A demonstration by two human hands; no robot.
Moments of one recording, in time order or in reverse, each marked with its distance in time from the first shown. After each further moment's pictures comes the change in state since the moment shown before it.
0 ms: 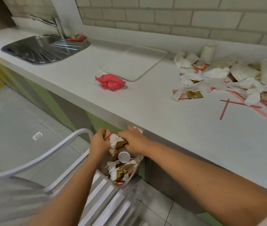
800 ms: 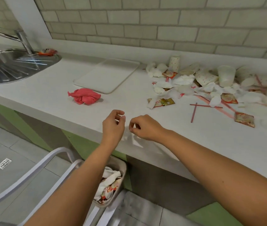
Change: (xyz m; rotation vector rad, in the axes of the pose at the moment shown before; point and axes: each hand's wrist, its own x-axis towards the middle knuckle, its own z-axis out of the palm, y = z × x) left_hand 0.013 0.125 0.036 -0.319 0.007 0.364; right_hand -0.045 0.039 -0.105 -0.036 0.220 0.204
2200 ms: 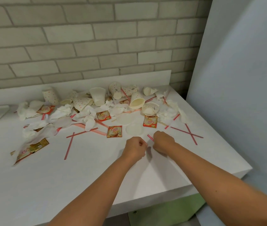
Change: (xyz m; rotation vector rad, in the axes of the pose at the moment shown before) left_hand -0.153 0.216 0.351 0.117 -0.926 0.167; right_hand -0.281 0.289 -0.140 -0.125 0.128 1.170
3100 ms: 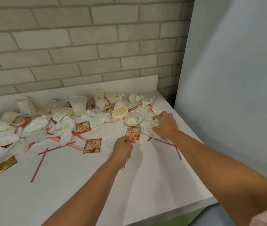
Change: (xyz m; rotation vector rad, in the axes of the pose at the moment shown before) left_hand 0.057 0.039 0.029 -0.384 0.062 -0.167; right_hand 0.098 0.091 -0.051 0.091 0.374 -0.151
